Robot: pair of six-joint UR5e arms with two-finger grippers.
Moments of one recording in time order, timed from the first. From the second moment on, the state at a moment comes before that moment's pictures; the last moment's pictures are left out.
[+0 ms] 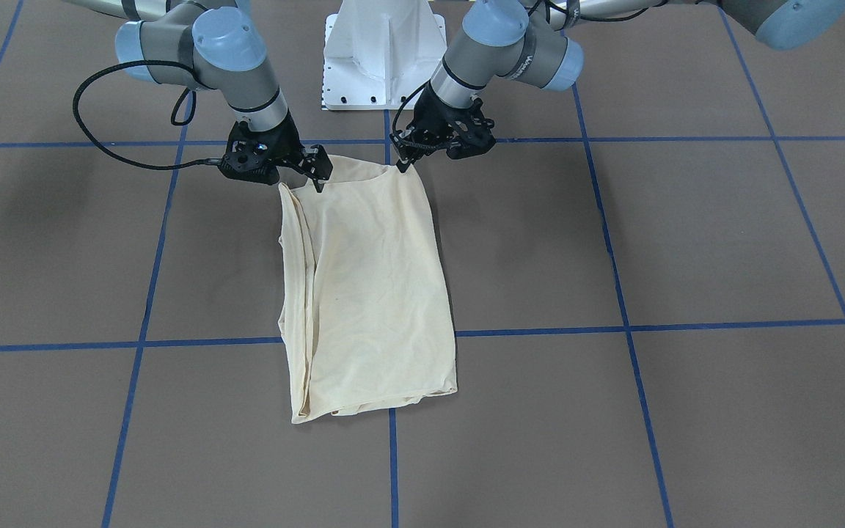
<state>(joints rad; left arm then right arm) -0.31 -2.07 -1.75 -2.11 -1.74 -1.95 0.39 -1.21 1.87 -1.40 1.82 1.58</state>
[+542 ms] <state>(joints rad) -0.31 -2.07 -1.75 -2.11 -1.75 -1.95 0.38 -1.20 1.84 -1.42 1.81 1.61</state>
